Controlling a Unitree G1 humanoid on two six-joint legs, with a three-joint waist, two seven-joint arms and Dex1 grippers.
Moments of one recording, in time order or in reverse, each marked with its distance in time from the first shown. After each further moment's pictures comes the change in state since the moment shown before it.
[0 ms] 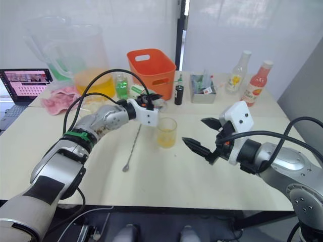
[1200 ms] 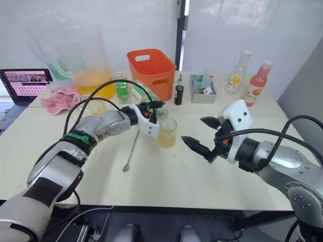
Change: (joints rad) left arm 0.019 0.026 -0.101 -0.048 0.158 0.020 0.150; right arm -0.016 0.004 0.018 0.011 -0.002 0.000 -0.014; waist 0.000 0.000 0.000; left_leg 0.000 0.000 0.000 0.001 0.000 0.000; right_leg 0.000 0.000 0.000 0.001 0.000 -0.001
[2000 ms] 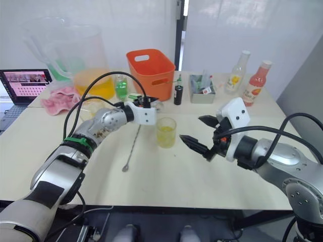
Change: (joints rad) left arm 0.070 -0.030 0.197 -0.057 -0.390 0.135 -0.377; right arm -0.048 0.004 0.034 0.029 -0.016 0.000 0.032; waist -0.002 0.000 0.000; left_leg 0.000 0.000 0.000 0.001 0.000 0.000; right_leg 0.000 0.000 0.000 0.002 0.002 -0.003
